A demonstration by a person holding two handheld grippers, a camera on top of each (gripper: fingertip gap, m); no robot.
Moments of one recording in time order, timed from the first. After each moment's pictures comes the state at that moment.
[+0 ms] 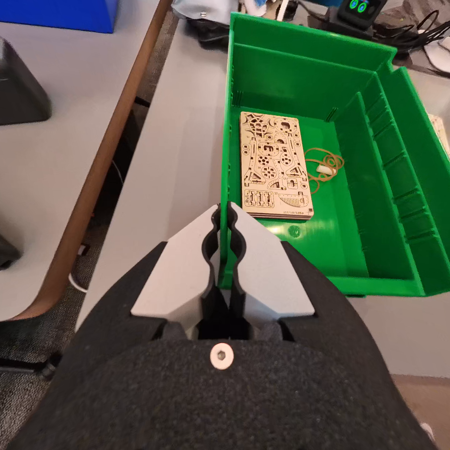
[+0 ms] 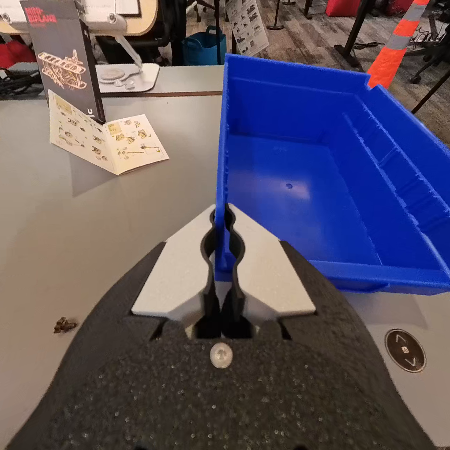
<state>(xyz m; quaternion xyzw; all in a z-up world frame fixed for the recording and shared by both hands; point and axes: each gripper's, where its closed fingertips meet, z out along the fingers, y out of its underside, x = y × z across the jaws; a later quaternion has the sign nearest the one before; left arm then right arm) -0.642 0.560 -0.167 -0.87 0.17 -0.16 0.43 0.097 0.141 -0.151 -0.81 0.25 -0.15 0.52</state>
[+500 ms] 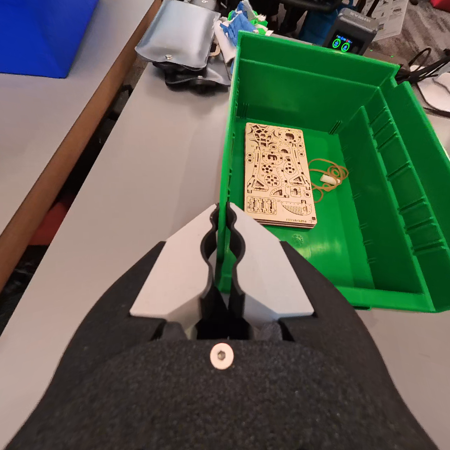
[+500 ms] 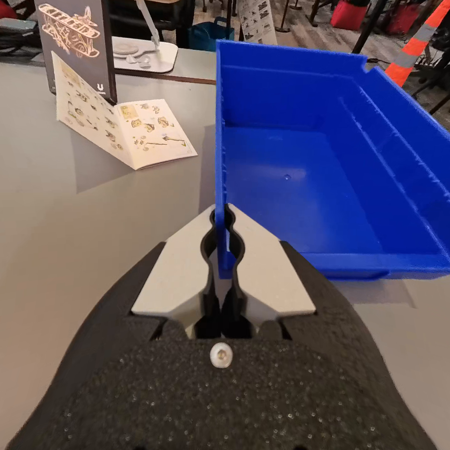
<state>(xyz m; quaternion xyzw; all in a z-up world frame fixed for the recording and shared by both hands) -0.548 0.615 -0.167 -0.86 0.16 -0.16 0.46 0.070 0.210 -0.182 -0.82 0.21 -0.18 0.50</state>
